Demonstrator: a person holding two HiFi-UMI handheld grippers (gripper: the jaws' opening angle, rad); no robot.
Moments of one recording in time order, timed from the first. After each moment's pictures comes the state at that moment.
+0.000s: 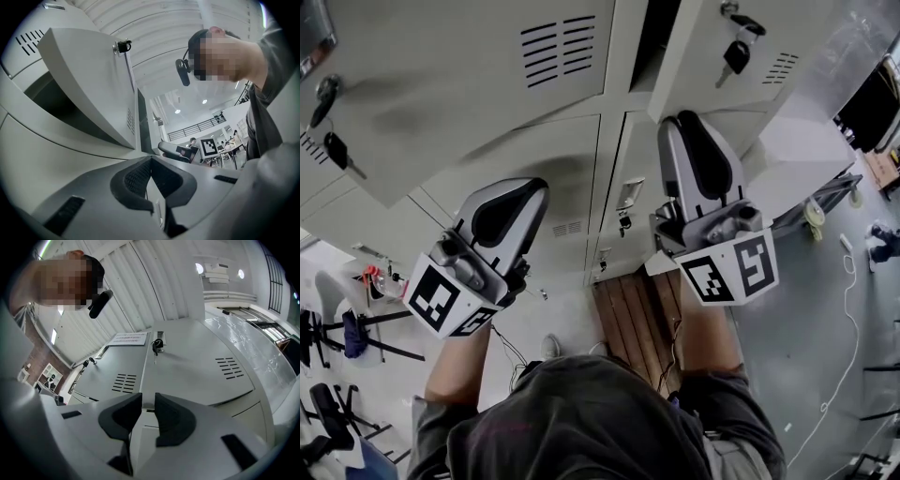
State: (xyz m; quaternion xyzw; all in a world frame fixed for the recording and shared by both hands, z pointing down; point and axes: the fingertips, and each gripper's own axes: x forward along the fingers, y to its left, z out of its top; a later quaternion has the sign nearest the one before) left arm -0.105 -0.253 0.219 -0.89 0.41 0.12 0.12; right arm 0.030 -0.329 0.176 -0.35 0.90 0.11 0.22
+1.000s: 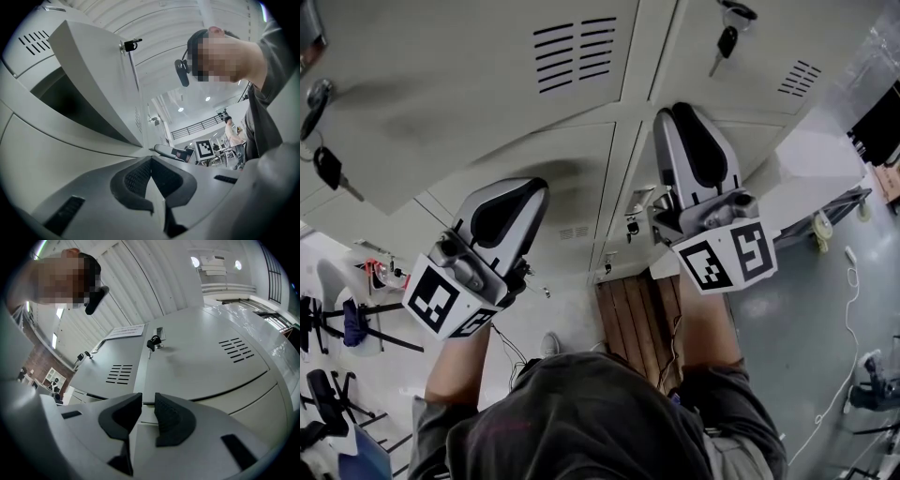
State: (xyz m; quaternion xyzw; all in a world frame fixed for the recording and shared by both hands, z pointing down) left arm -0.120 -0.265 0.224 -0.88 0.44 0.11 0.12; right arm 0.003 -0.364 0.187 -0.33 0.92 0.08 0.21
